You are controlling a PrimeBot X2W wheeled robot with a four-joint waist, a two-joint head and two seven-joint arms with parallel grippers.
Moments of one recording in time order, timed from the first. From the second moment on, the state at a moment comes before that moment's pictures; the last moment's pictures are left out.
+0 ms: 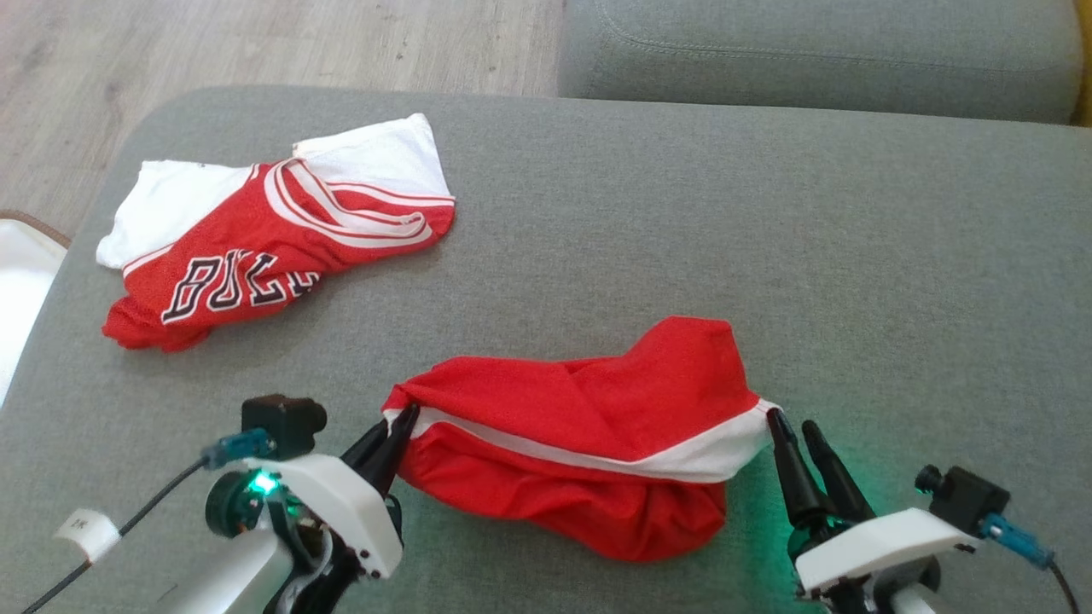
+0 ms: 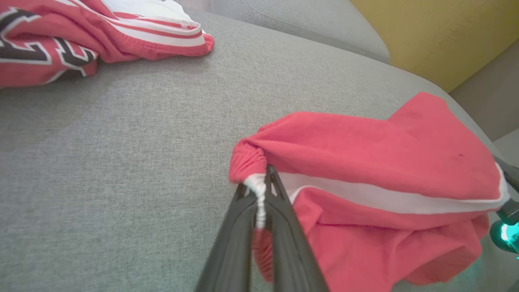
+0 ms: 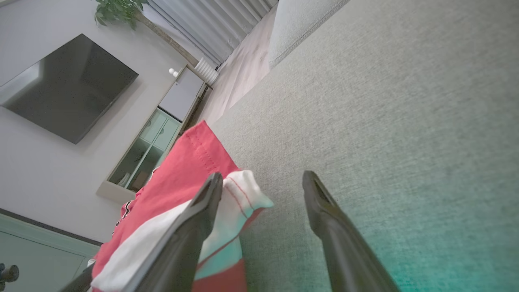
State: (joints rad) left arm -0.32 0.46 -0.82 0.25 -0.97 0.01 0.10; right arm -0.04 -0.23 0.48 0.37 1.03 0.13 -0.26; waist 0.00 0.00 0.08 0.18
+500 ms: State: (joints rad) left arm -0.32 0.45 -0.81 0.27 -0.97 0.00 0.08; right arm -0.17 -0.34 0.72 0.33 1.28 0.13 -0.25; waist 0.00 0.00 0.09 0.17
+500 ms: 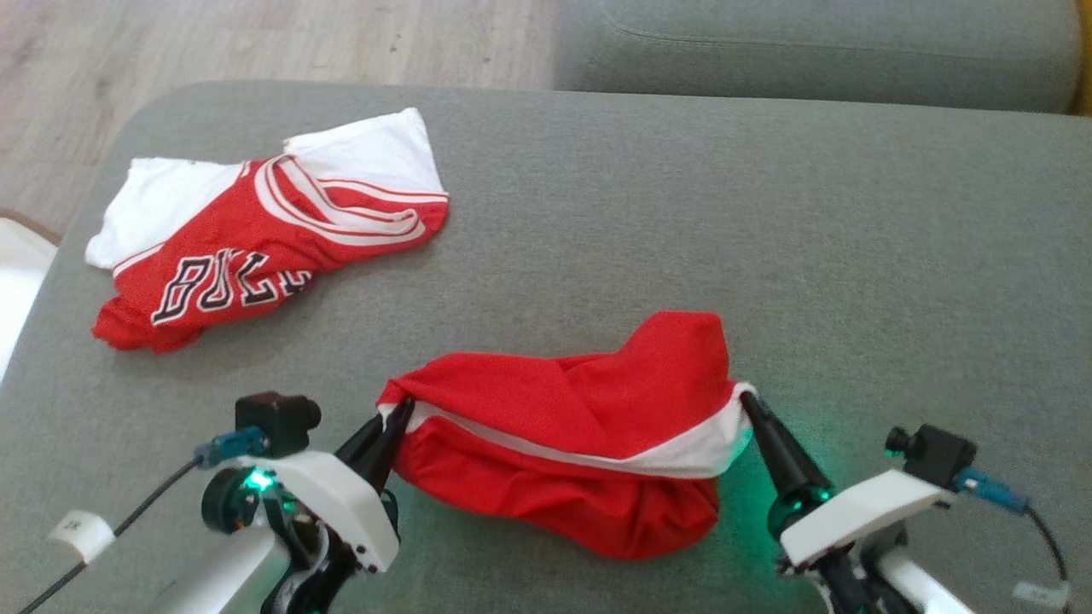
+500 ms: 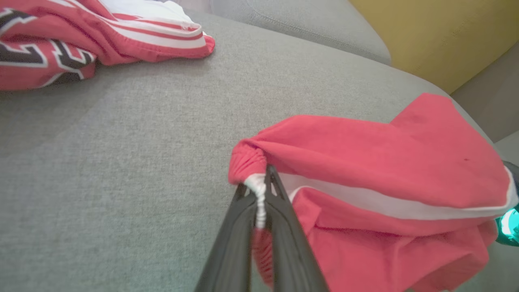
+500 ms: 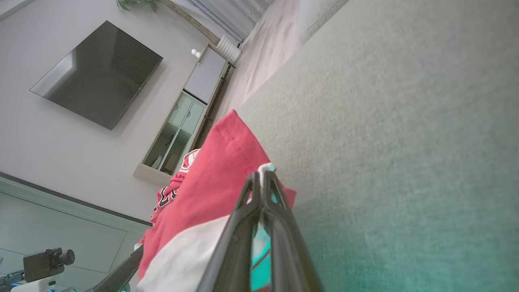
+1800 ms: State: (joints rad) left arm -0.66 0.25 -0.93 0.45 -0.85 -0.13 -0.22; right arm -0.35 -0.25 -0.07 0.33 0.76 0.13 -0.25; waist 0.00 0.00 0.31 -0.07
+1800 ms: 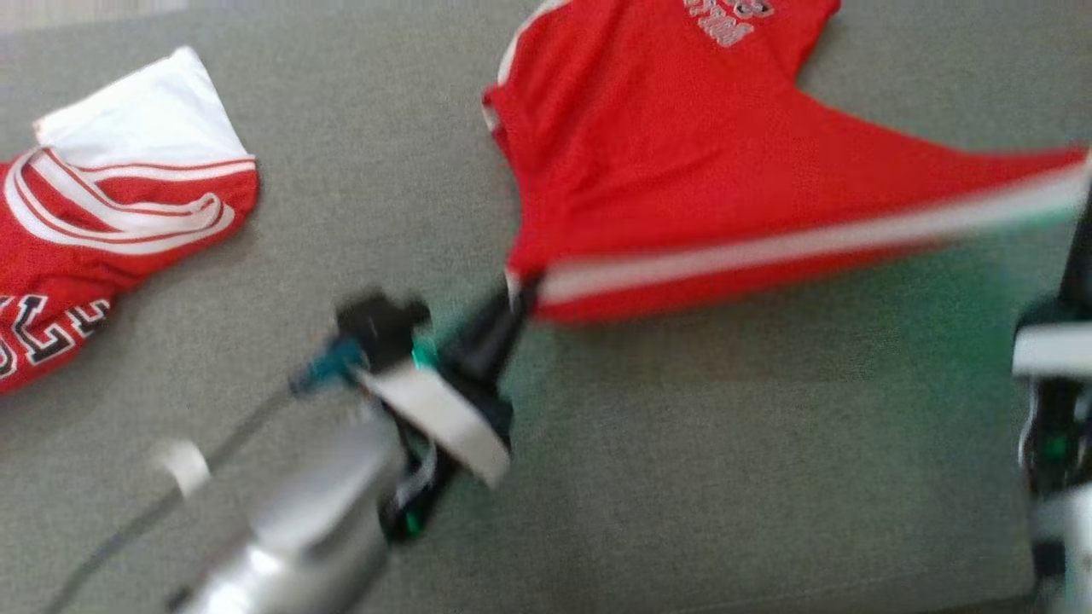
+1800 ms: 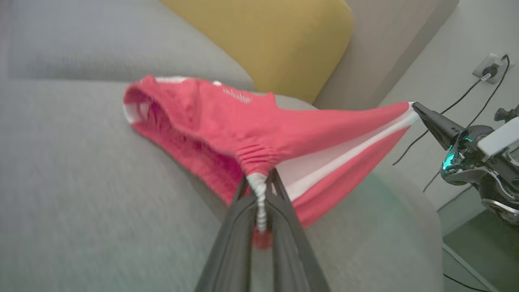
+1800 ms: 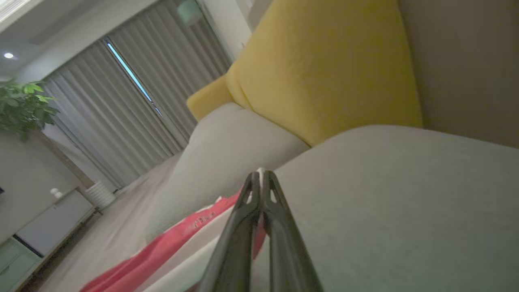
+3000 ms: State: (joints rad) left arm -0.55 0.08 -0.88 0.32 -1.12 -0.10 -0.13; right arm -0.52 -0.12 -0.40 0.28 0.32 0.13 0.11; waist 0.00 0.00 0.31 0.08
